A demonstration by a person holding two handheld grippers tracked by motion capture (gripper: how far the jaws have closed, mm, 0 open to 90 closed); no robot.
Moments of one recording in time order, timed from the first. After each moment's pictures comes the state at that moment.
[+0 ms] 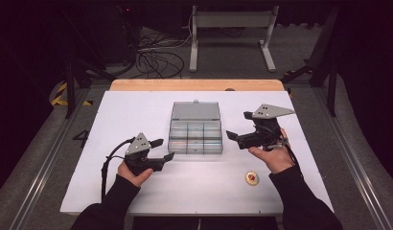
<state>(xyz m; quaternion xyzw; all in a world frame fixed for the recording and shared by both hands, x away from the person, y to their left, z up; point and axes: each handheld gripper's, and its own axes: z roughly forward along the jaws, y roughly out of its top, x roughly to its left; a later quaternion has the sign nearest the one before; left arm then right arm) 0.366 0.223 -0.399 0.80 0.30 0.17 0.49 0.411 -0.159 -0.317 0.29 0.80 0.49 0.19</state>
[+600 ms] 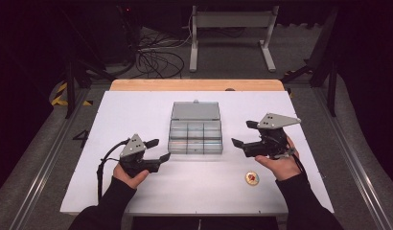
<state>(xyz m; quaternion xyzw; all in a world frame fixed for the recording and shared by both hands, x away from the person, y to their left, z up) 0.358 0.233 -0.395 0.79 0.30 0.19 0.49 0.390 -0.172 -0.322 0.28 0.81 0.47 0.19</state>
